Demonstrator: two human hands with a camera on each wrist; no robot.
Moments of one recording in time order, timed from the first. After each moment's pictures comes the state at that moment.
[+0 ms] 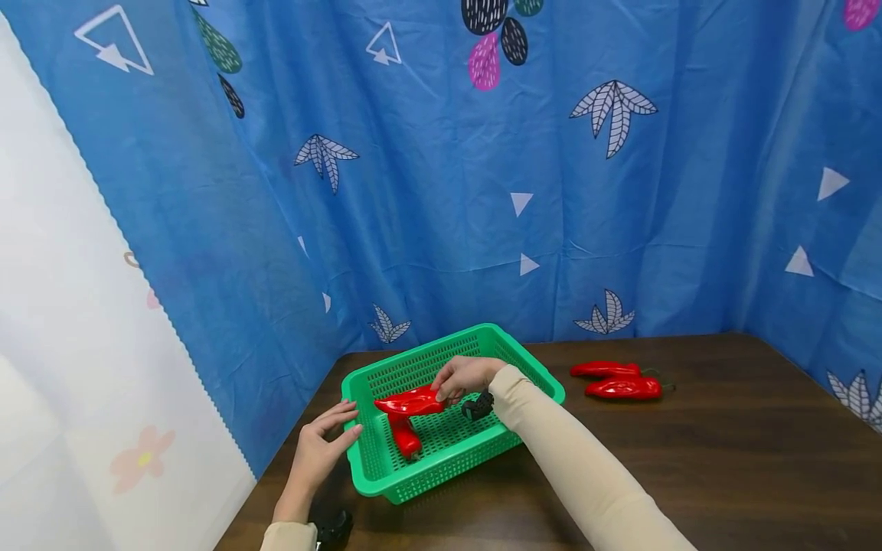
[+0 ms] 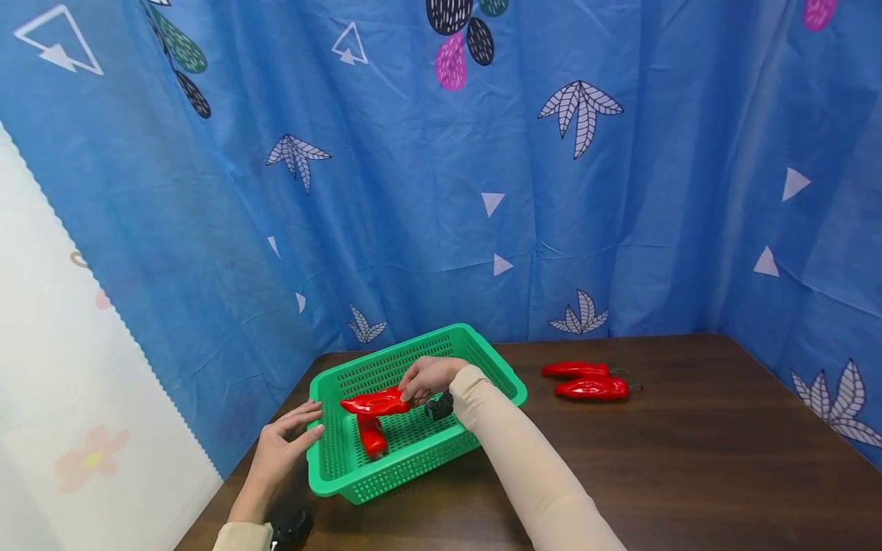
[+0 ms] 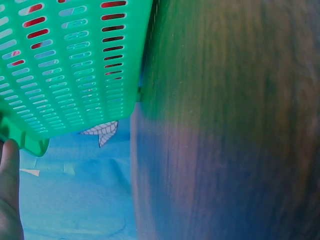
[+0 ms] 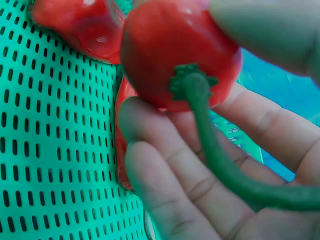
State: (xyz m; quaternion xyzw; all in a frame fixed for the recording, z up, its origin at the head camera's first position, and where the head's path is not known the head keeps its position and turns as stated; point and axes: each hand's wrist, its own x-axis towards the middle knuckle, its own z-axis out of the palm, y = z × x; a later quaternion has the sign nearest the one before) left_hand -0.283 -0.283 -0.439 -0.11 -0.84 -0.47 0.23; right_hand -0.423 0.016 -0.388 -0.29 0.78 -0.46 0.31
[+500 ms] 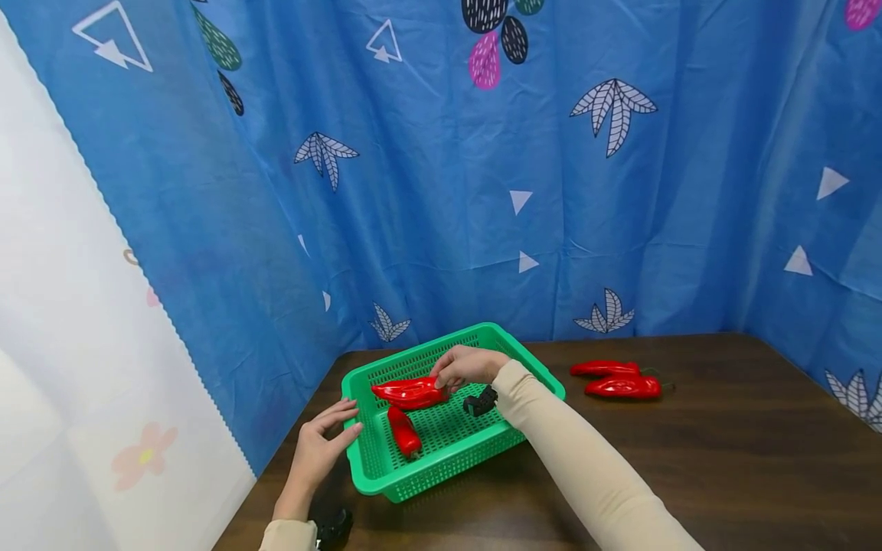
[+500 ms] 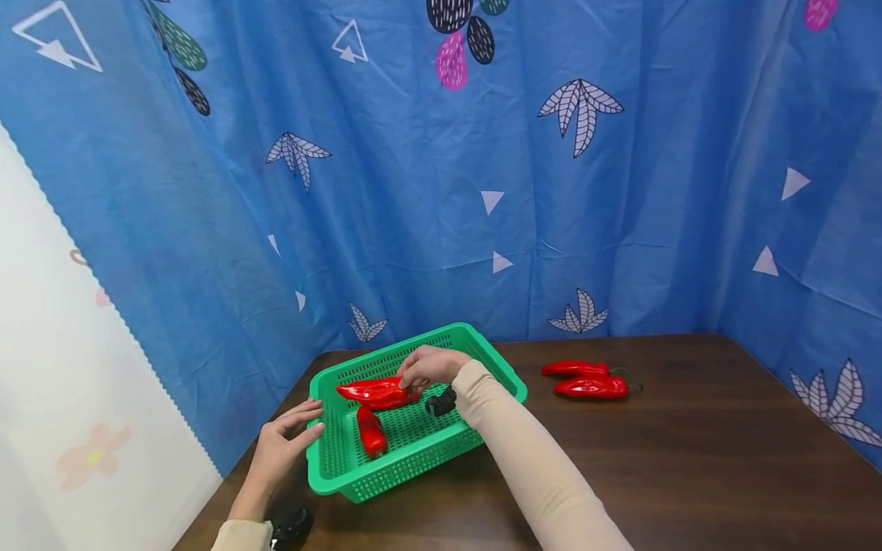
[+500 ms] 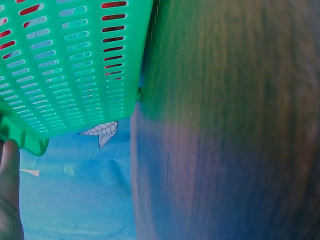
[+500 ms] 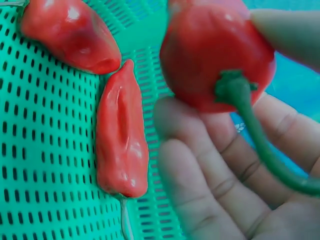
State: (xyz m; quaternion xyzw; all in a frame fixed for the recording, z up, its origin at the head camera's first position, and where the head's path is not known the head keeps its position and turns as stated) left_hand -0.284 -0.284 -0.441 -0.11 -0.84 -0.48 0.23; right_hand -0.415 0.020 -0.370 -0.28 0.78 -0.49 0.27
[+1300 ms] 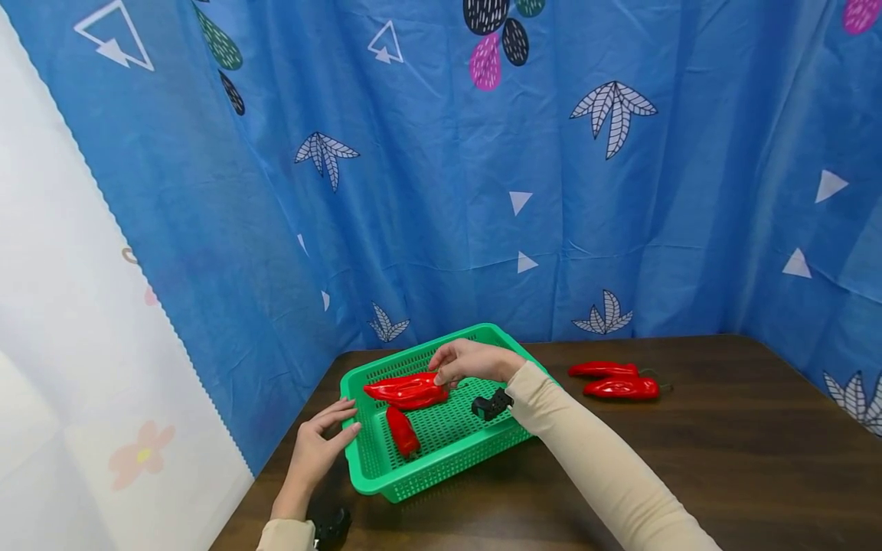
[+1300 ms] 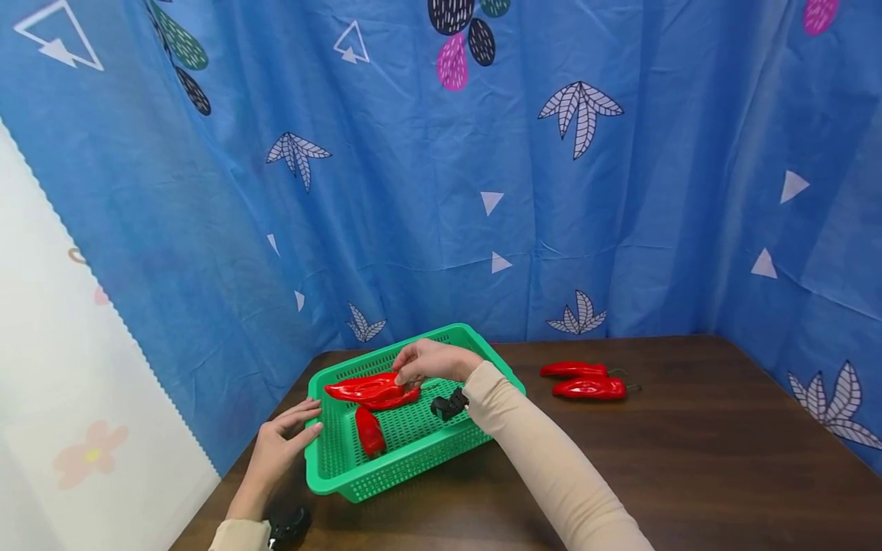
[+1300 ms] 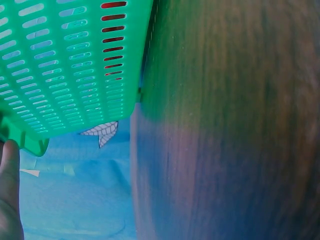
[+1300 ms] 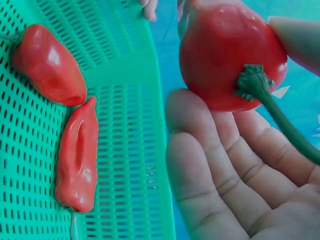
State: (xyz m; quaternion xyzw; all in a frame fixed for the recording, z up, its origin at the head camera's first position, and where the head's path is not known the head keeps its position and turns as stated) left_hand -0.288 -0.287 -0.443 -0.11 -0.85 -0.47 0.23; right_hand -0.388 0.033 -0.341 -0.31 0.76 -0.51 0.25
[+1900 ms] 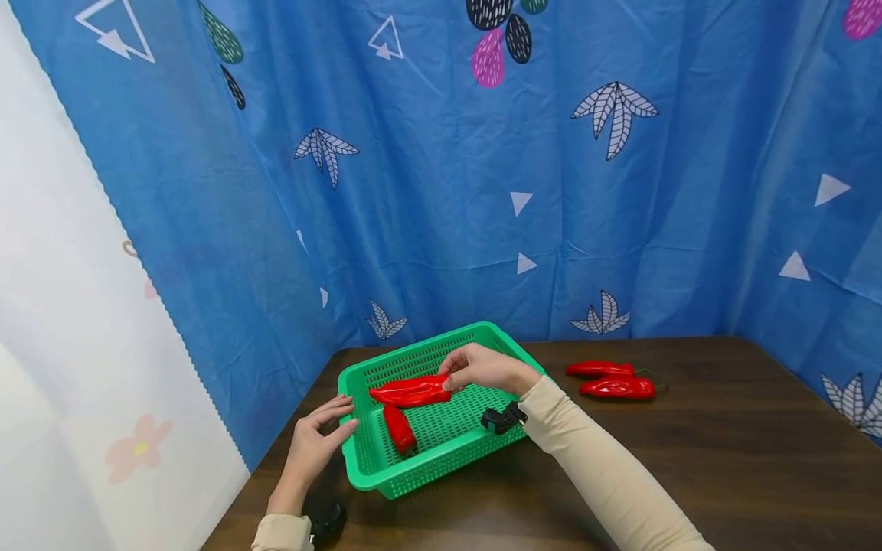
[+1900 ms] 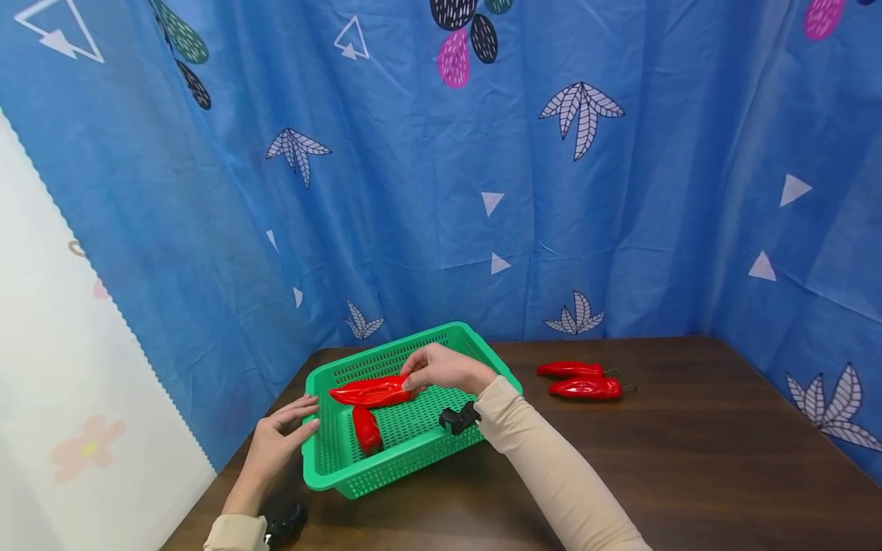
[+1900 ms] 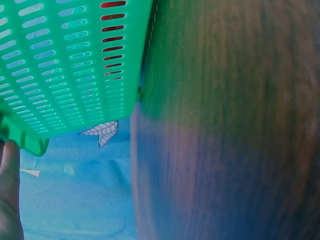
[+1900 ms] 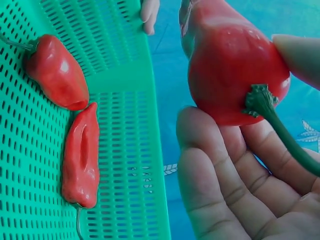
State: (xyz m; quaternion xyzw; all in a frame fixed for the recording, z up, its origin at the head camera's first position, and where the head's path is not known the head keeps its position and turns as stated) left_hand -0.286 -0.286 -0.439 -0.11 -0.85 -0.47 0.23; right_hand -0.363 0.053 -0.345 -0.33 0.76 -0.52 0.21
